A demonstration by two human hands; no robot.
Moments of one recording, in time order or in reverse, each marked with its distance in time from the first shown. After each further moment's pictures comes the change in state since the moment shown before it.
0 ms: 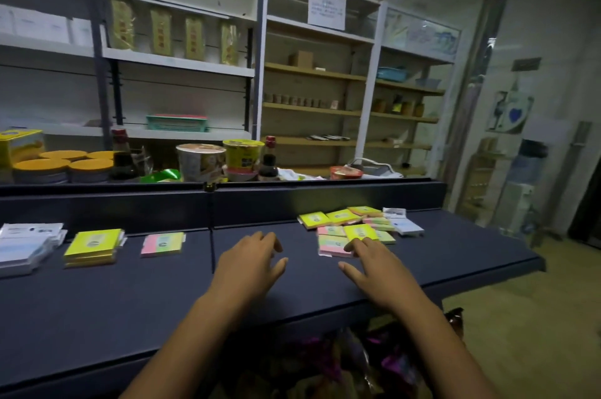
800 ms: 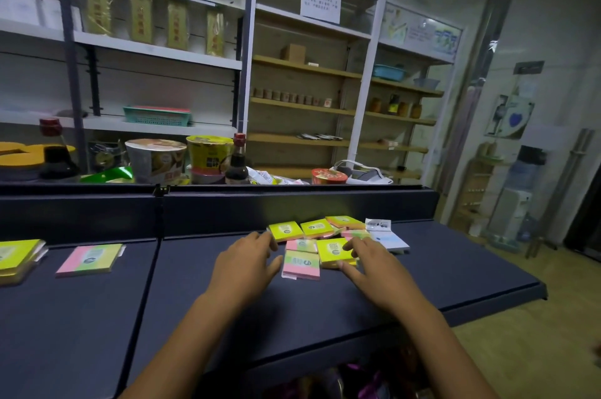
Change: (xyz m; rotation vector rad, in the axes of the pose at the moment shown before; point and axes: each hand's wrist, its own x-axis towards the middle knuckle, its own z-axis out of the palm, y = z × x) left_hand 0.098 0.040 0.079 -0.061 0.016 -0.095; right_hand 0.068 0.102 0.005 0.014 -0.014 0.010
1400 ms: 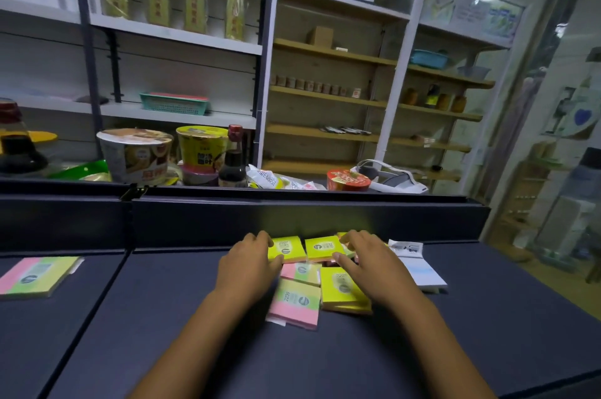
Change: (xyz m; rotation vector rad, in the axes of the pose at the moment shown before) left_hand 0.109 -0.013 0.085 0.027 -0.034 -0.248; right_hand 0.140 0.057 0.054 0.059 -0.014 -0.118
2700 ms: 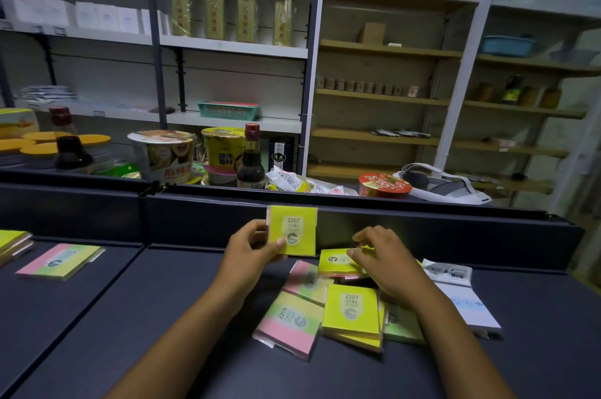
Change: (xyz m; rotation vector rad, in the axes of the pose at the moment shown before) left_hand 0.021 0.013 0.016 -1.134 0.196 -0.175; right_hand 0.075 0.054 0.032 0.273 -0.054 -0.127
